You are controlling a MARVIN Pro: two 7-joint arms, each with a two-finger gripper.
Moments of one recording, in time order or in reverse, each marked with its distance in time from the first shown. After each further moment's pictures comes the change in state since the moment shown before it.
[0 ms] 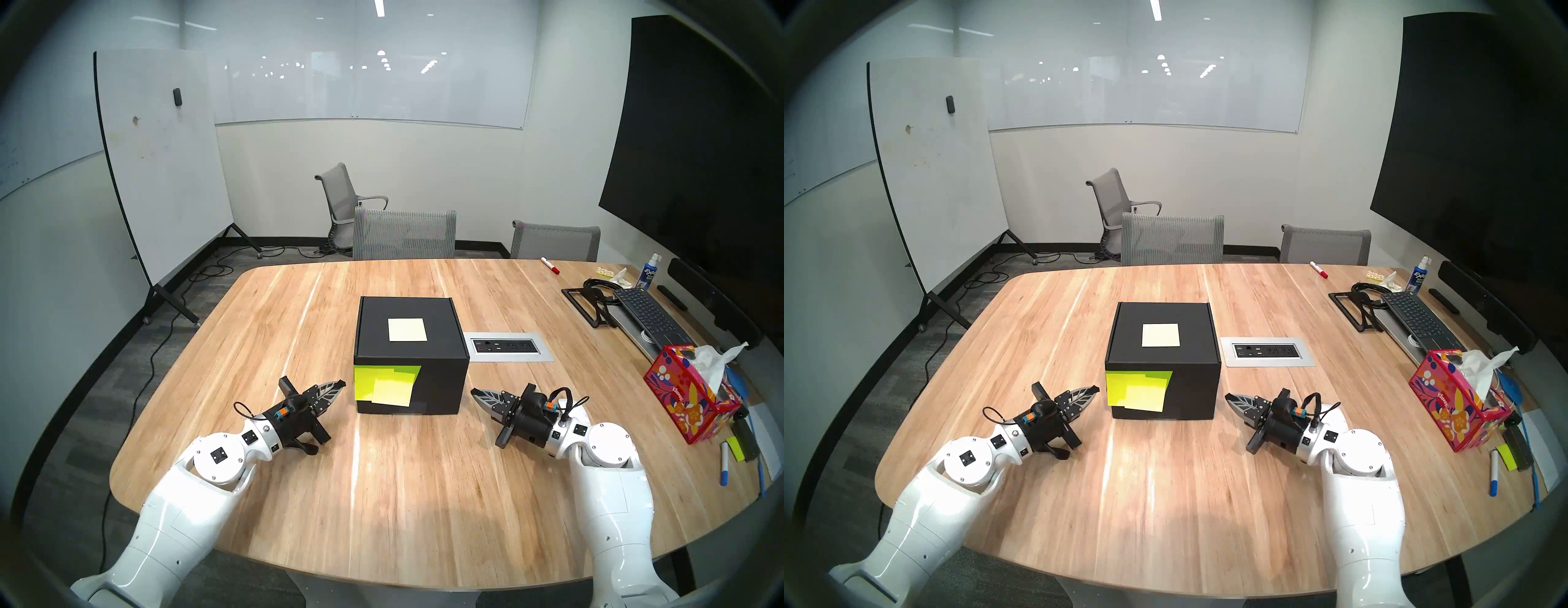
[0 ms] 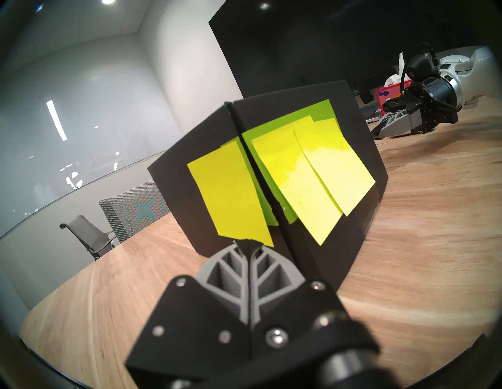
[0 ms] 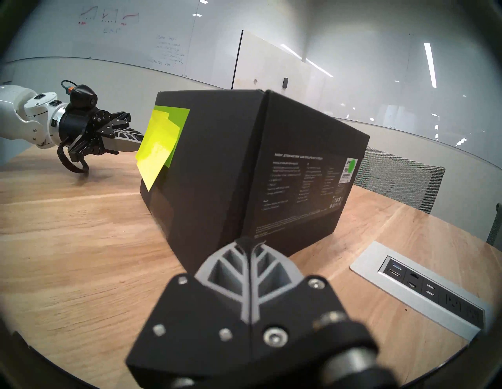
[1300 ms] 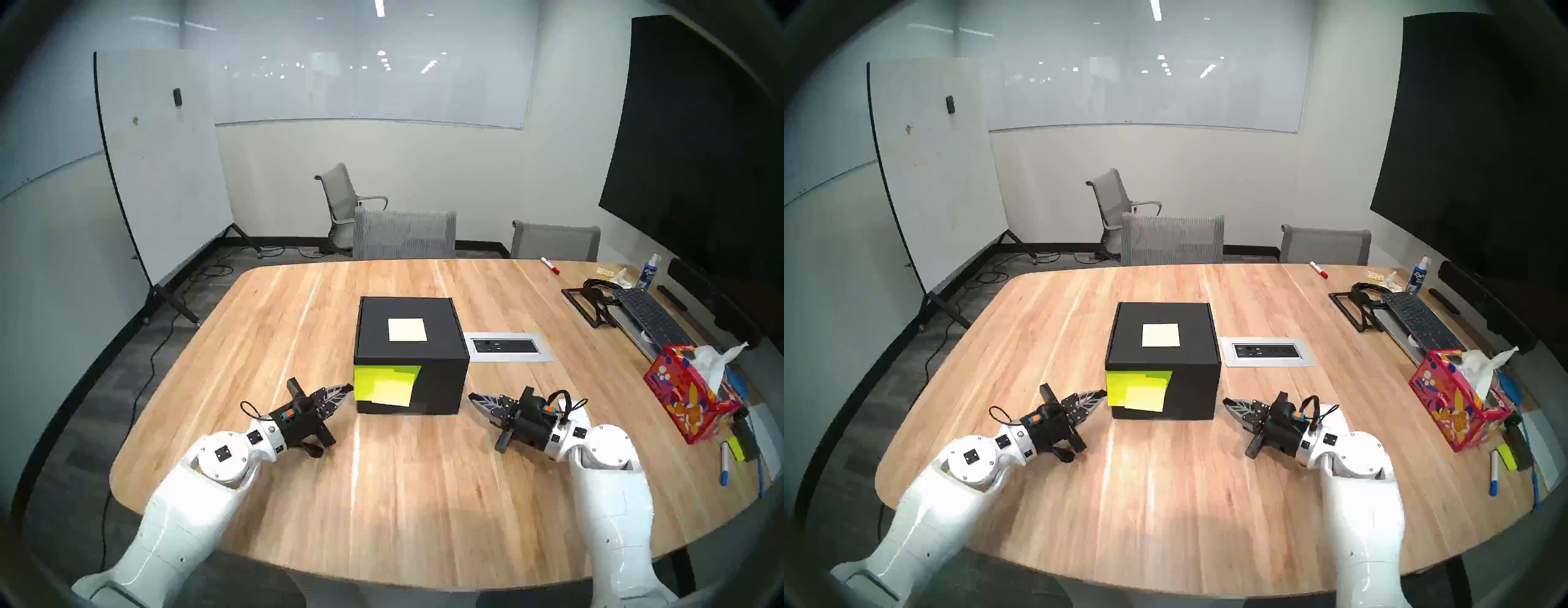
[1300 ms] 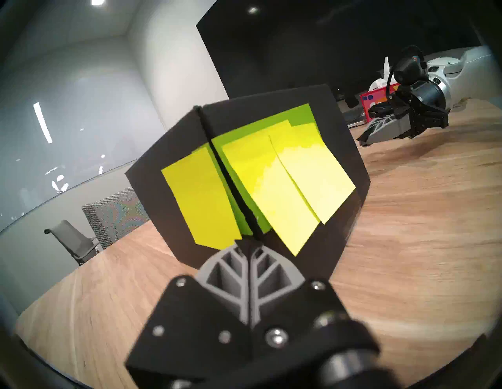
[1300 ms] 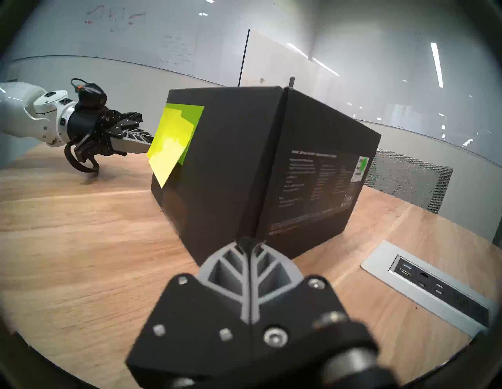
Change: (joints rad) left arm -0.022 -0.010 0.016 0.019 -0.006 -0.006 -0.055; right arm -0.008 -0.003 0.003 -0.009 -0.007 -0.001 0.033
